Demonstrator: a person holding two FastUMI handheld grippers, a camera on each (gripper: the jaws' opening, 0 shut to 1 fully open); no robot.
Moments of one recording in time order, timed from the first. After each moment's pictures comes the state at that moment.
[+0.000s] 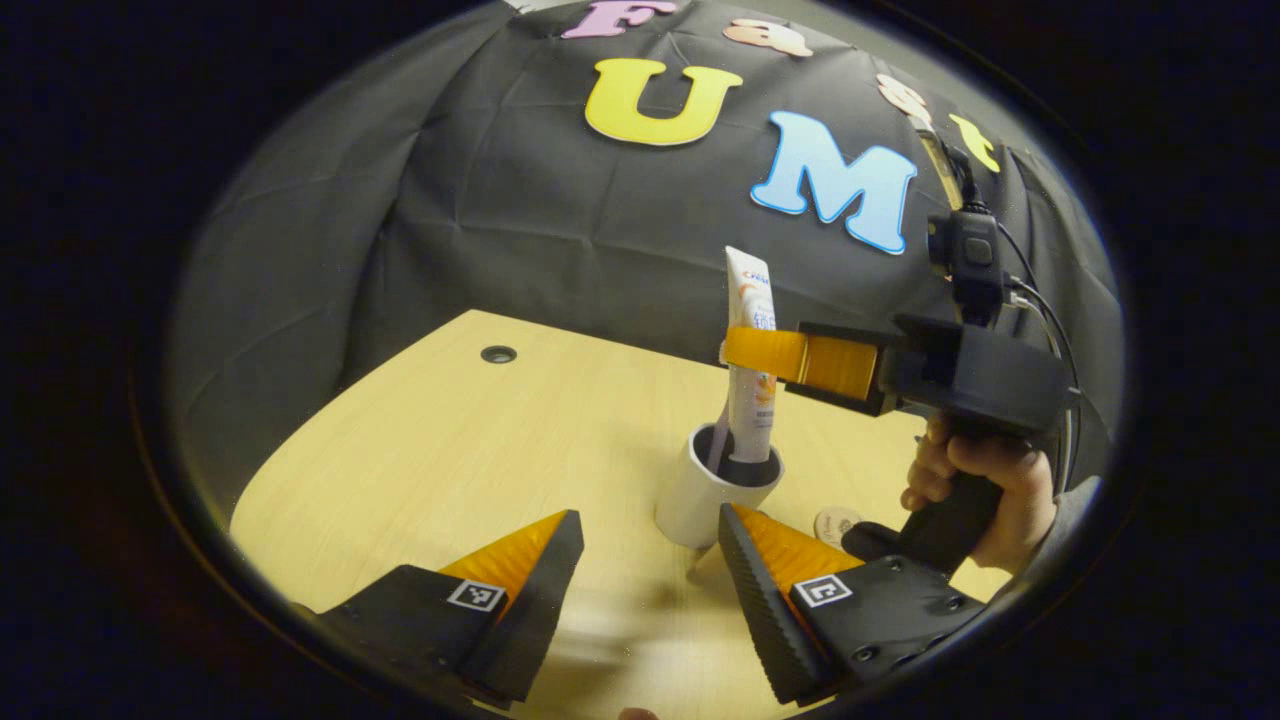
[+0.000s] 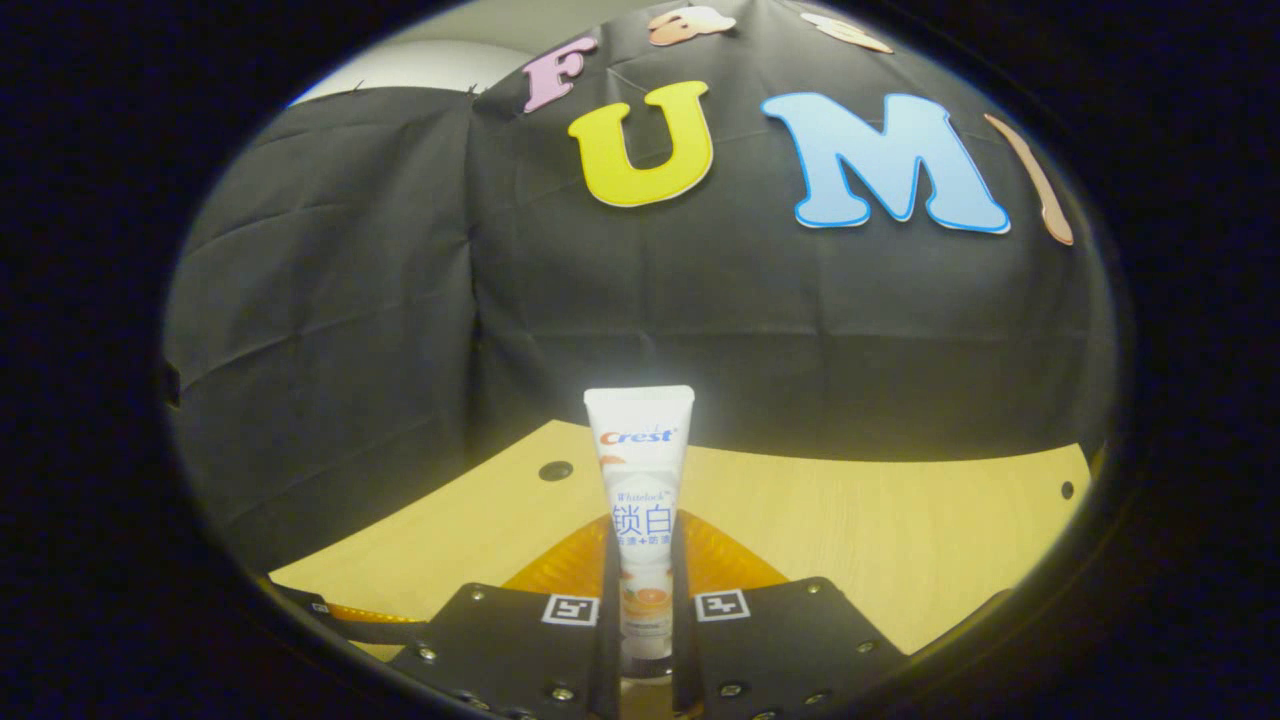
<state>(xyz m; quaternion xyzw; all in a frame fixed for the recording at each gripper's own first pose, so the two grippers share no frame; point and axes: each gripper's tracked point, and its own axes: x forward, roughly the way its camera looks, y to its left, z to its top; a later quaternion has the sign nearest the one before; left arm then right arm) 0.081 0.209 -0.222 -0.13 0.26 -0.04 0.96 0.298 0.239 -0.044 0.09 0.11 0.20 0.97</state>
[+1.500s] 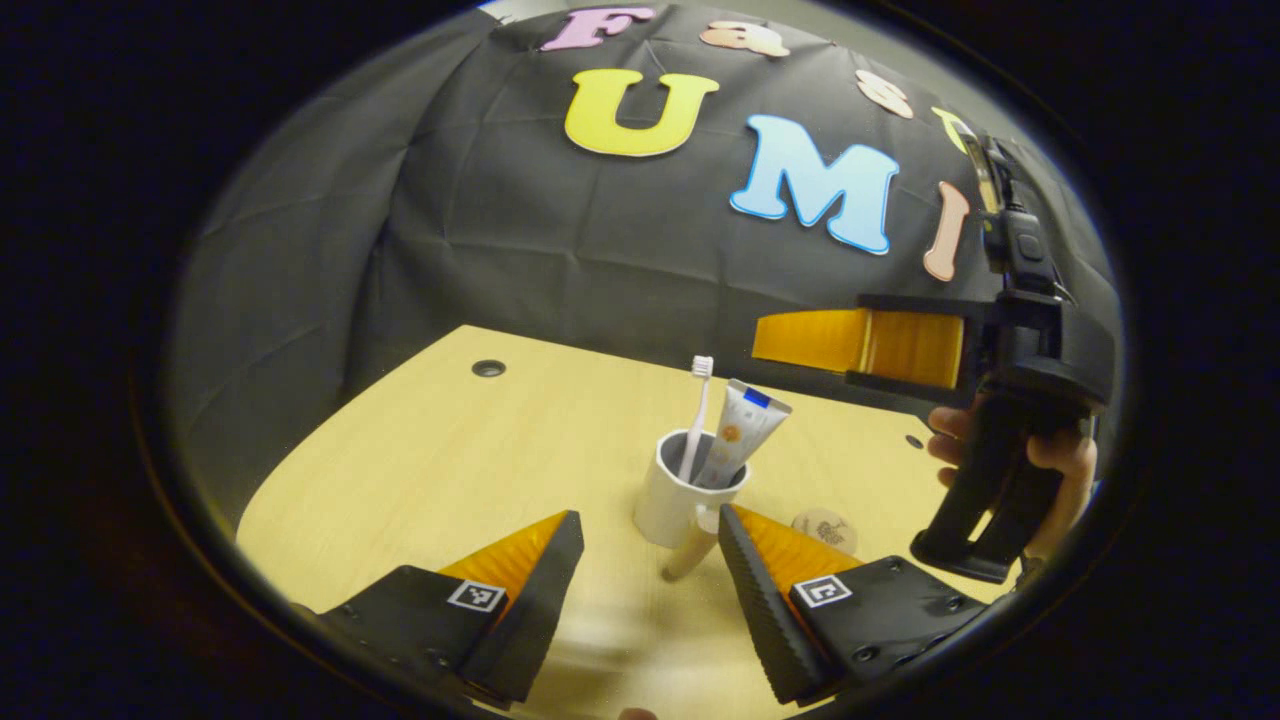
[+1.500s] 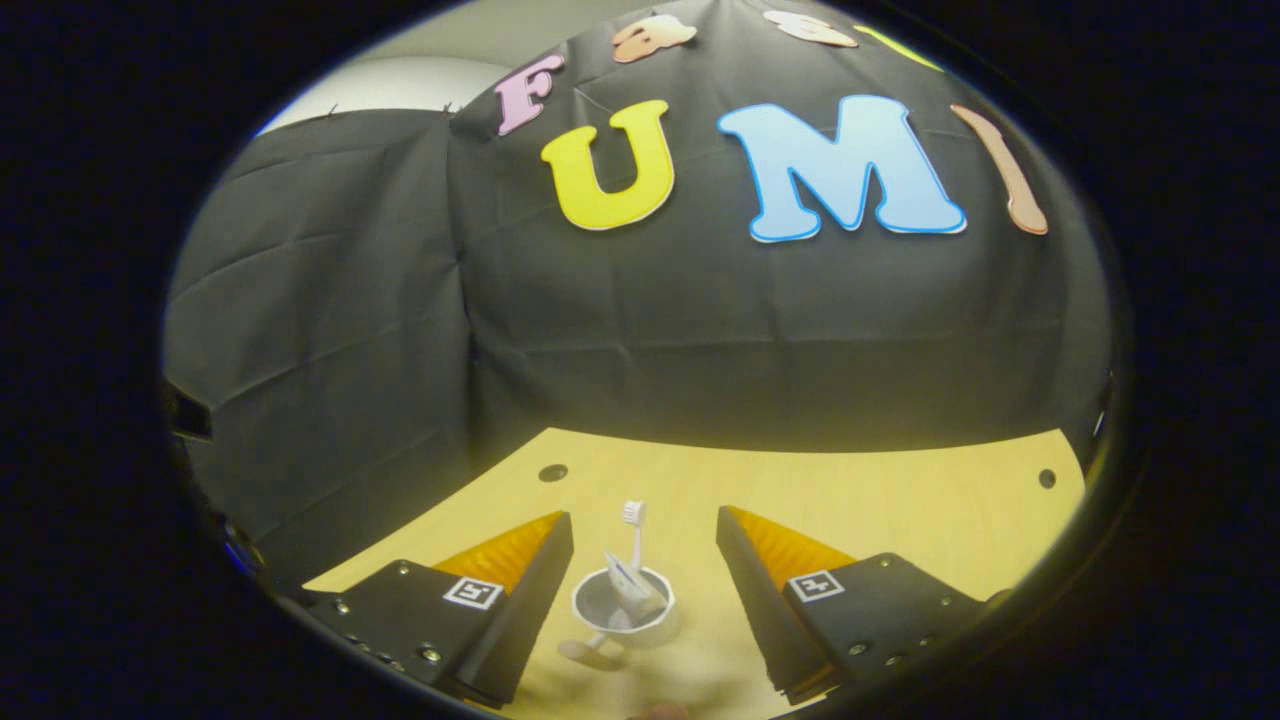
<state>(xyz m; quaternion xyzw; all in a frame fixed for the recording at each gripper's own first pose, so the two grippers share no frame) 0.069 0.178 -0.195 -0.10 0.25 -0.05 0.96 0.247 0.170 -0.011 0.12 0.11 0.19 0.97</state>
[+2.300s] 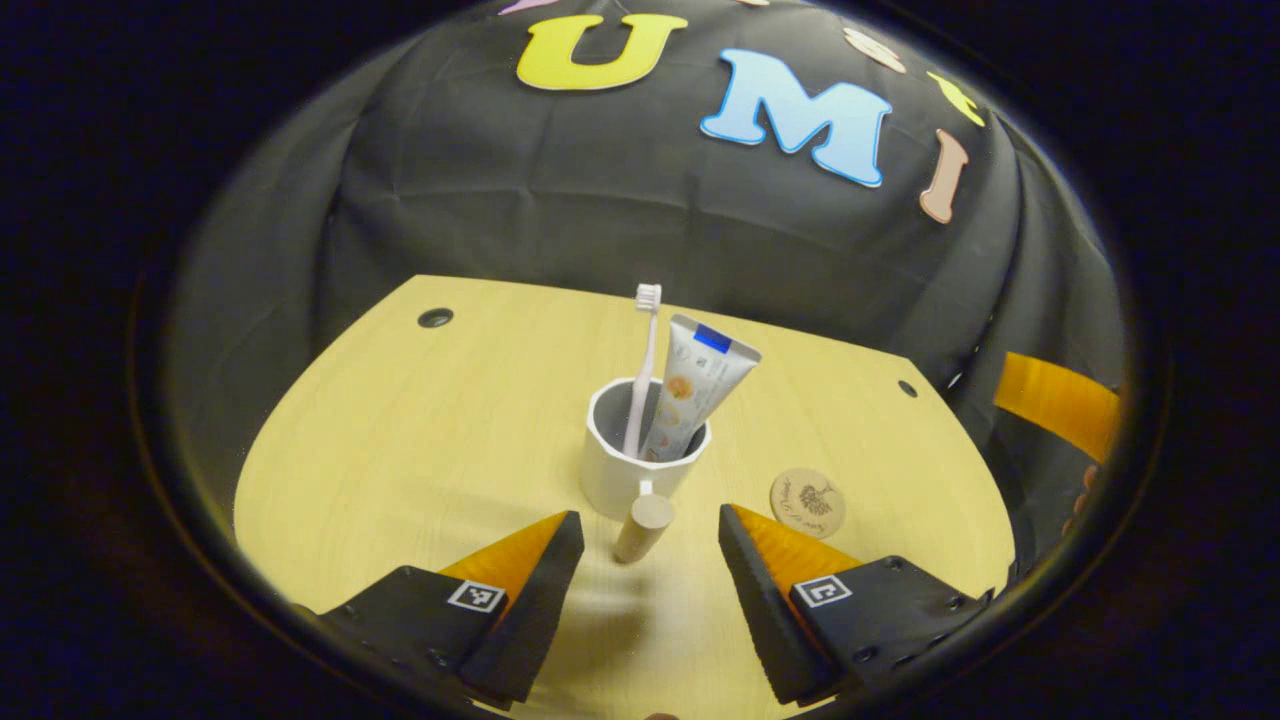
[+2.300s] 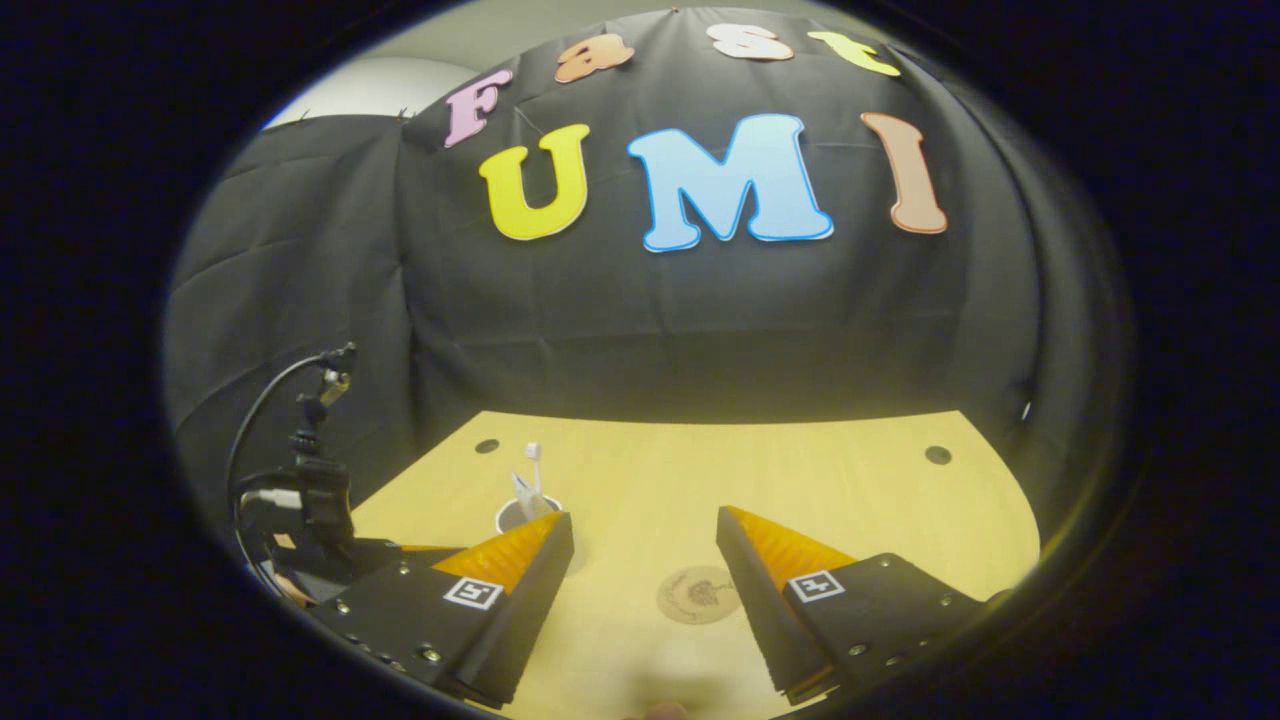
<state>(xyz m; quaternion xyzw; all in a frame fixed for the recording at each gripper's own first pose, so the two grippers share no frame) 0.097 0.133 -0.247 -0.09 0.36 -0.08 0.92 0.140 0.051 -0.038 0.12 0.14 0.08 0.98</state>
